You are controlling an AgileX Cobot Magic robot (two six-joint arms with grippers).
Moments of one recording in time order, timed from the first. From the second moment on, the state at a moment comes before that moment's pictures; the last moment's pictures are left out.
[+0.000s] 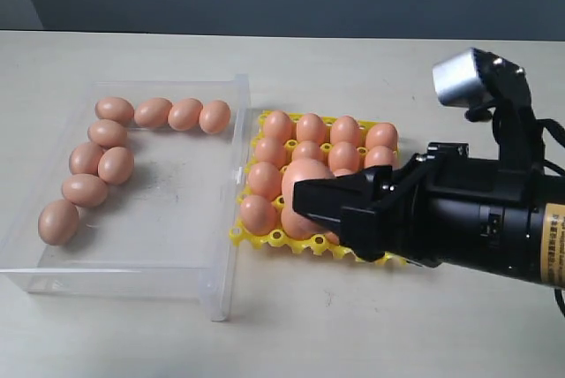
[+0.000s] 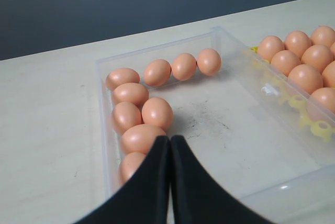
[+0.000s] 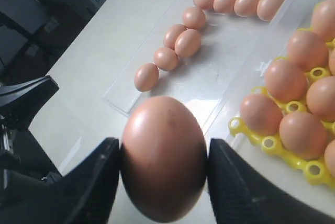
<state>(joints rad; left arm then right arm) -0.16 0.00 0.00 0.00 0.32 0.06 0.83 0.99 -0.48 -1.51 -0.18 2.08</state>
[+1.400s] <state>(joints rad) -0.16 0.00 0.00 0.00 0.32 0.06 0.92 1.23 -0.05 0.61 -0.72 -0.07</state>
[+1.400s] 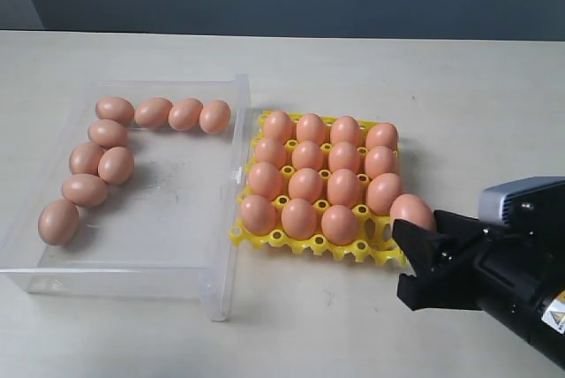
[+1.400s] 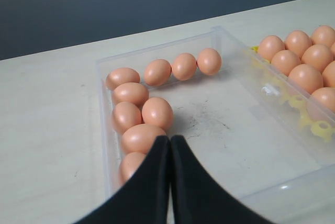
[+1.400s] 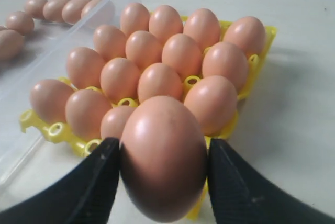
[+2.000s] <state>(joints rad) -0.16 0.00 0.00 0.00 0.32 0.06 0.78 1.60 -0.16 0.41 -0.85 0.00</state>
